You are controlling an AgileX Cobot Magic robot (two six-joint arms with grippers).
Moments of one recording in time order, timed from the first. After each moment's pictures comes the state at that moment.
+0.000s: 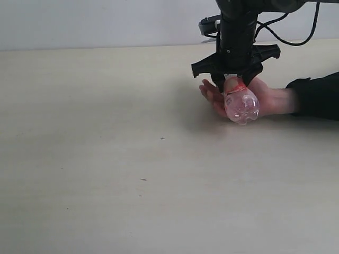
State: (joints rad) left arm -0.01 0.00 0.00 0.13 0.37 -0.11; right arm 0.43 2.16 -1.70 -0.26 1.08 0.44
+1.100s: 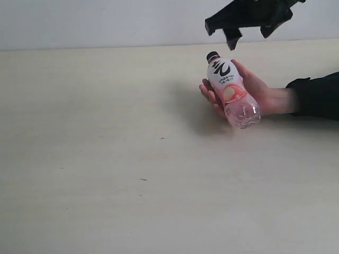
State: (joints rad) left arm -0.01 0.00 0.00 0.13 0.37 -0.11; right arm 0.43 1.91 -1.70 -0.30 1.11 0.26
